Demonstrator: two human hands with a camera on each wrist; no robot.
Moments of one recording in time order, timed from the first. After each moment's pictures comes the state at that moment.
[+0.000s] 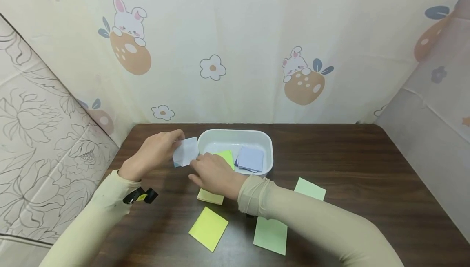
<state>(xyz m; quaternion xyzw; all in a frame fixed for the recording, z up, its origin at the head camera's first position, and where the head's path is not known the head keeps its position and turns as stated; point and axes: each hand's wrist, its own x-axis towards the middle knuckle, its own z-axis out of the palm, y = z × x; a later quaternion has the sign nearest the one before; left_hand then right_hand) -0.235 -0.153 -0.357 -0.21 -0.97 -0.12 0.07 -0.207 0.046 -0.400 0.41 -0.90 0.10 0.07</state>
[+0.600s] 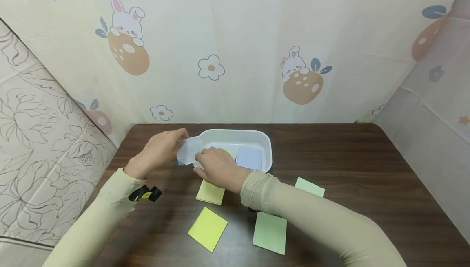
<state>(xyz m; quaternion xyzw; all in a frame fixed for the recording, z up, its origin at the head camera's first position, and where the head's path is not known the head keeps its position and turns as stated) -0.244 -0.142 -0.361 -0.22 -0.97 -0.12 0.06 -0.219 0.058 -0.399 0.38 -0.91 0.11 0.07</state>
